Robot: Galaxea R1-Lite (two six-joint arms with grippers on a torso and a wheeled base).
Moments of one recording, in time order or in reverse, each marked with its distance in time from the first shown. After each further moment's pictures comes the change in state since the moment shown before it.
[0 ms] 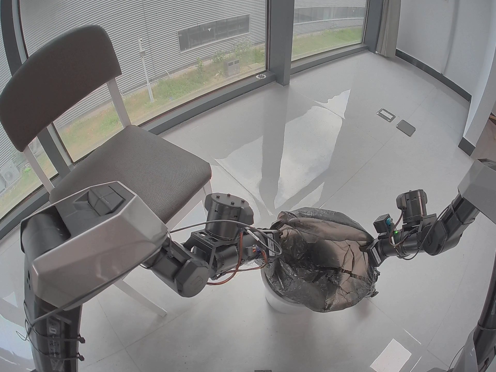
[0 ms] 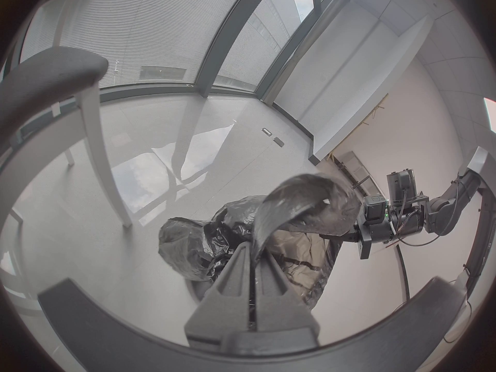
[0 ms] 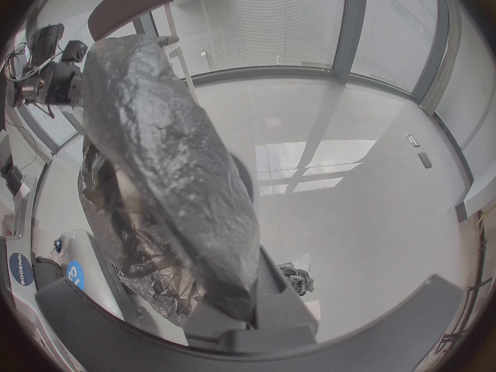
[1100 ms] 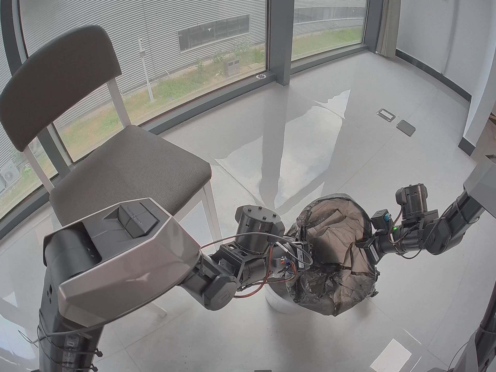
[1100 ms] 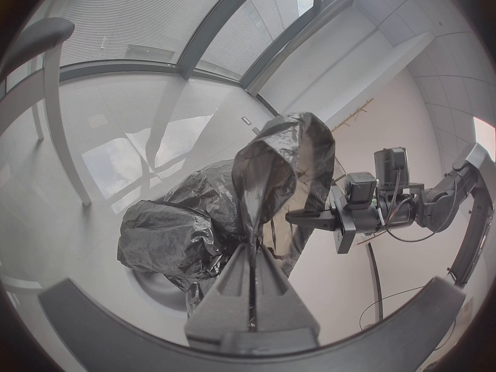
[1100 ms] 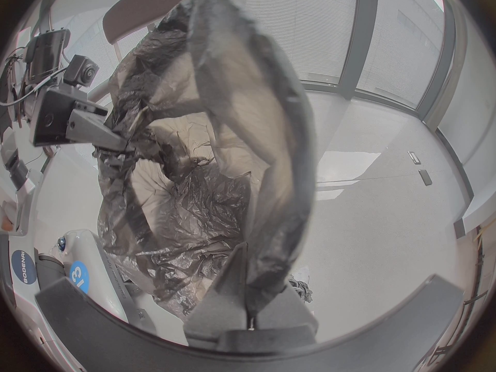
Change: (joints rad) left arm -0.089 0.061 -0.057 -0.012 -0.071 -0.095; right arm 0.056 -0.067 0.020 0.000 0.001 -0.009
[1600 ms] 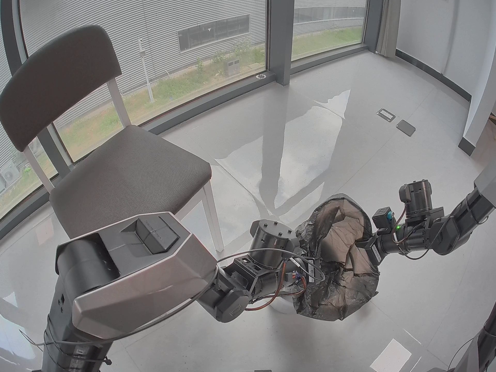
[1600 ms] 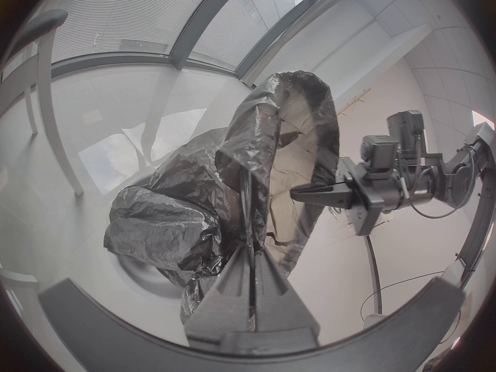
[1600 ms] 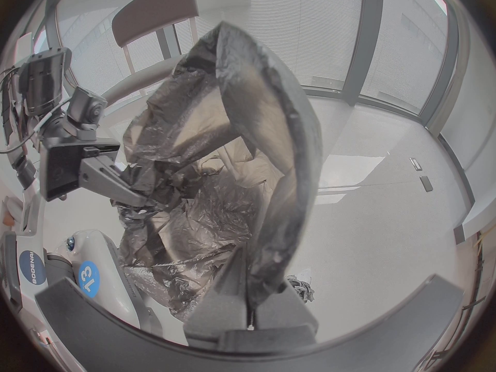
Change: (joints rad) left arm -0.047 0.038 -0.007 0.003 0.011 0.000; right arm 0.032 -0.082 0.034 0.038 0.002 0.002
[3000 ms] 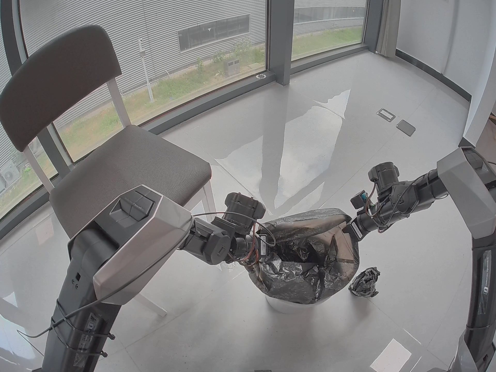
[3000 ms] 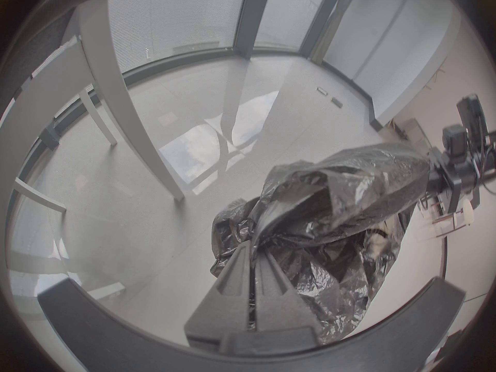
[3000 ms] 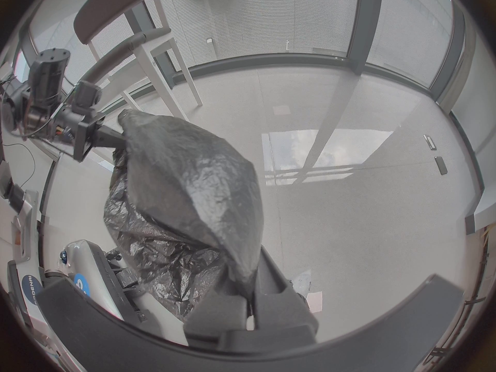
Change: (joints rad) left arm 0.199 0.128 -0.408 0.639 0.249 0.150; right arm -0.036 0.369 -0.688 0.519 -0.021 0.005
